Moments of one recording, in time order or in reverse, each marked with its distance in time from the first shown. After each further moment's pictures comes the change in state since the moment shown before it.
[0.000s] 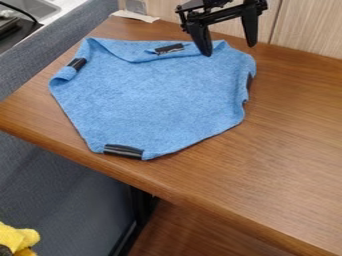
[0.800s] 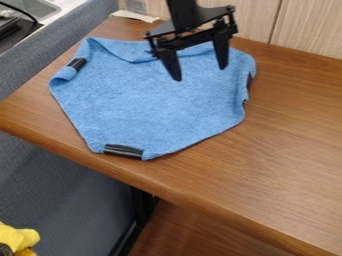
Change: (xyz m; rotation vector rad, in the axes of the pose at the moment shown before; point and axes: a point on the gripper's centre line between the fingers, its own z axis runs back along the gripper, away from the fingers) arm -0.038 0.039 0.010 0.085 -0.079 0.238
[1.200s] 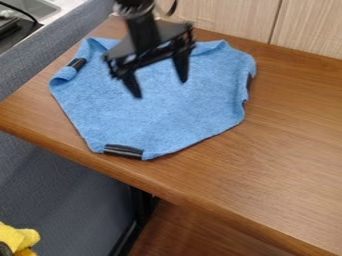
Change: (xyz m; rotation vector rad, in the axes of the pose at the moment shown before) arm -0.021 0.054 0.003 0.094 -0.150 0.213
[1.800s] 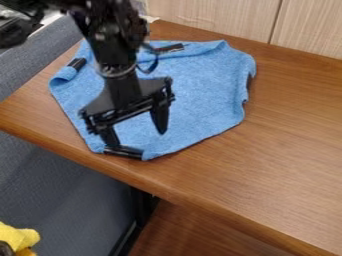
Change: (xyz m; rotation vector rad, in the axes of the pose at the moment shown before) arm -0.042 0.038 -0.018 0.108 0.044 0.097
